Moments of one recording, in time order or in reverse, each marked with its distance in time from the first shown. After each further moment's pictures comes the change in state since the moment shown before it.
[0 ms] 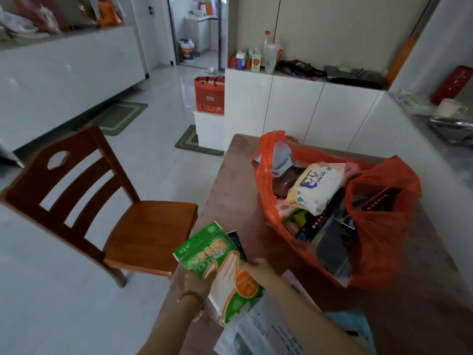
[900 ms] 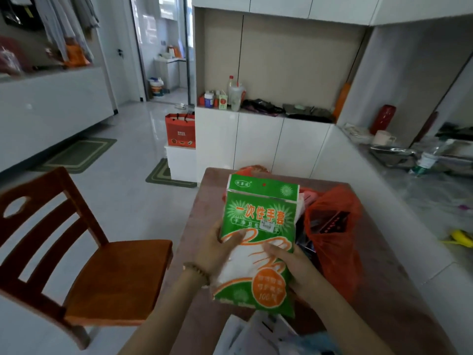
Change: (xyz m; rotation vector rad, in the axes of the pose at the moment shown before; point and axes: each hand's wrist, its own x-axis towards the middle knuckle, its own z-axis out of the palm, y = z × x) left_hand -0.118 0.188 -0.010 -0.186 -0.482 0.645; right_hand -0.126 -0.074 -0.111 0.653 -0.019 -0.369
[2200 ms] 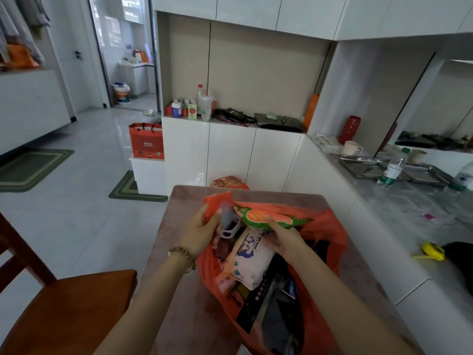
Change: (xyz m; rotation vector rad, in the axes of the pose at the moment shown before) left_hand 0.139 0.034 0.019 0.074 -0.043 0.173; right_hand 0.137 -0.087 -0.054 0.084 0.396 -0.017
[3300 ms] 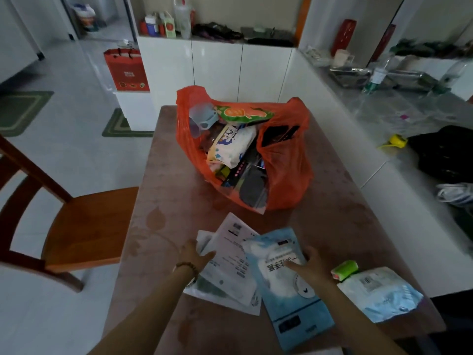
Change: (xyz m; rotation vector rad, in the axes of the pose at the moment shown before) left_hand -0.247 -0.201 0.050 0.591 -0.054 -0.664; right_hand -0.170 0.258 -0.242 -0.740 0.139 0.078
